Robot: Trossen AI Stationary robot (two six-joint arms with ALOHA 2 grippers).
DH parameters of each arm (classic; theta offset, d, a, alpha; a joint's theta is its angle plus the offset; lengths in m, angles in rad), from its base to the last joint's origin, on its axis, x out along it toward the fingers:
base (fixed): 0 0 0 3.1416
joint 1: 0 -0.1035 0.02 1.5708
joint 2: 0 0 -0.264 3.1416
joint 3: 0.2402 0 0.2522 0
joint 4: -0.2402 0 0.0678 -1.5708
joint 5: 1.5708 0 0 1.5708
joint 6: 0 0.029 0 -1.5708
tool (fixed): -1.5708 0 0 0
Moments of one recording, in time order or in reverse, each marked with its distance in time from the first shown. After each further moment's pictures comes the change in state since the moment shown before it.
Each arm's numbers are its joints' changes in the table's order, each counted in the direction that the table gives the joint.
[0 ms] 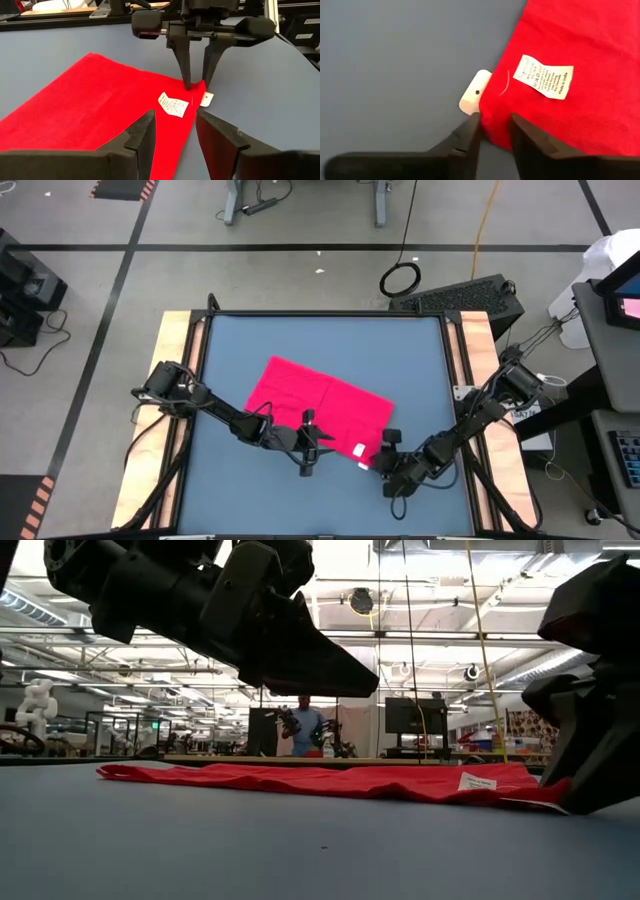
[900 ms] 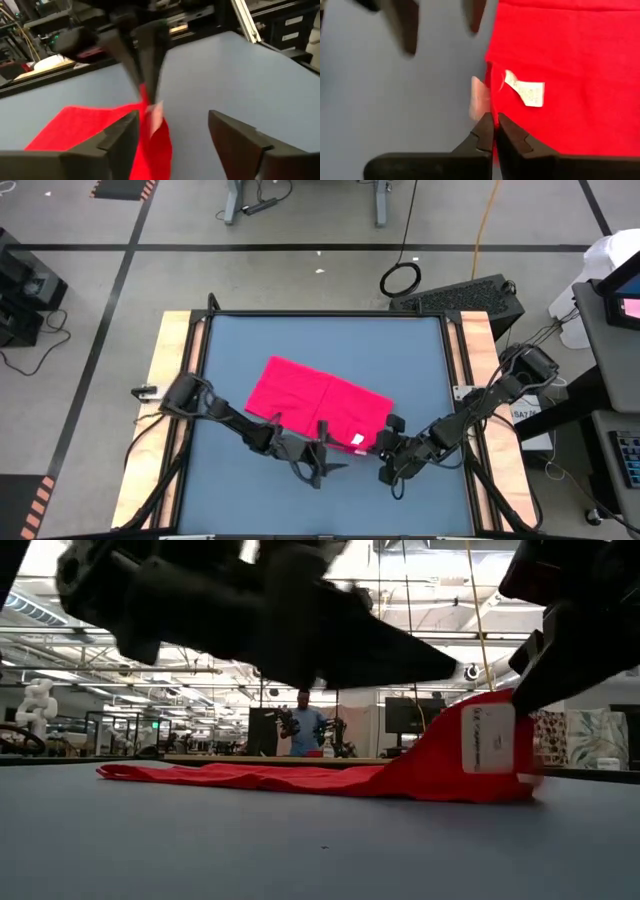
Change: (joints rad) left arm 0.030 0.202 0.152 0.203 -0.004 0.269; right arm 0.089 -0.242 -0.005 -0.075 0.032 0.124
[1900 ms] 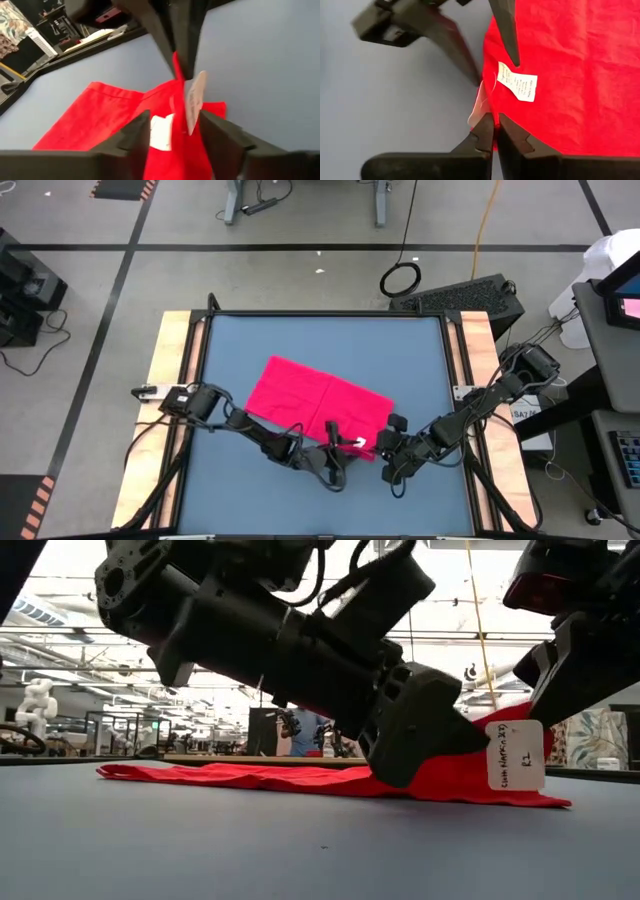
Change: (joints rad) left arm 0.000 0.163 0.220 -0.179 0.270 0.022; right arm 0.011 -0.007 0.001 -0.065 0.075 0.000
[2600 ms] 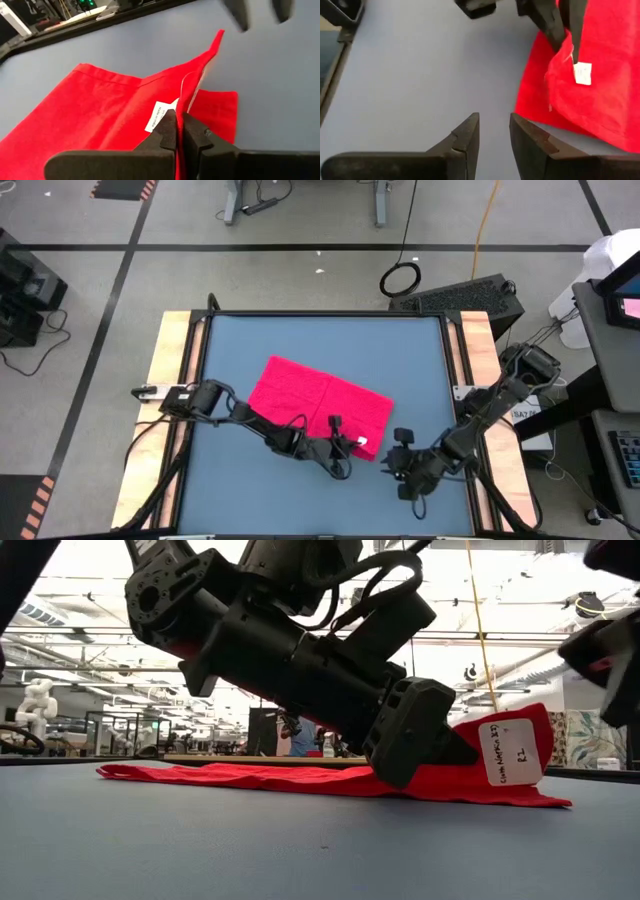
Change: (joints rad) left arm -0.062 0.000 0.000 -0.051 -0.135 -0.103; right arm -0.181 0.001 0.001 -0.010 -0.055 -0.012
